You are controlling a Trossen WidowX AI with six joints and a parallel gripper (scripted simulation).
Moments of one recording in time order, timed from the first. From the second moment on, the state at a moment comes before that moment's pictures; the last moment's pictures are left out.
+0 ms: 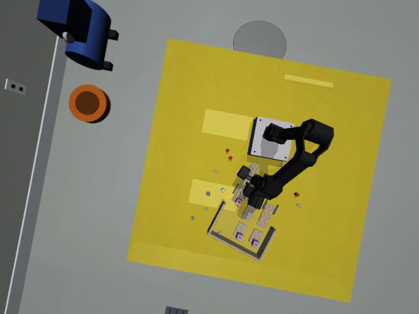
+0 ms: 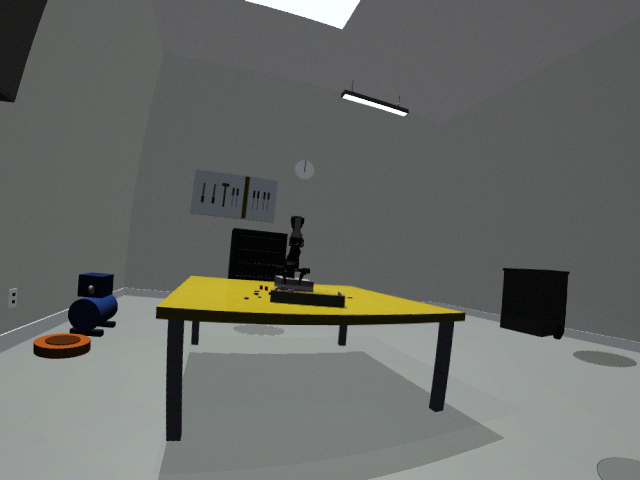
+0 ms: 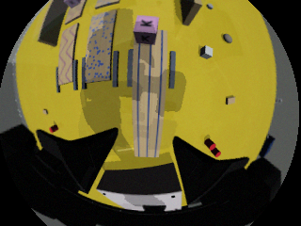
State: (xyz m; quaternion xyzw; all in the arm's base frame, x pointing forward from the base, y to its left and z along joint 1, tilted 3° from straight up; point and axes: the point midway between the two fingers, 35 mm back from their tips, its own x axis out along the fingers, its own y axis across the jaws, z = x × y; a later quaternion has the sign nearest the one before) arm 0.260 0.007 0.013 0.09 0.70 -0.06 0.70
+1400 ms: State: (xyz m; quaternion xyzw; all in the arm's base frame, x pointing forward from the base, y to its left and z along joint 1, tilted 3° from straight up) arm 0.409 -0.002 0.027 0.09 0.70 -0.06 0.71
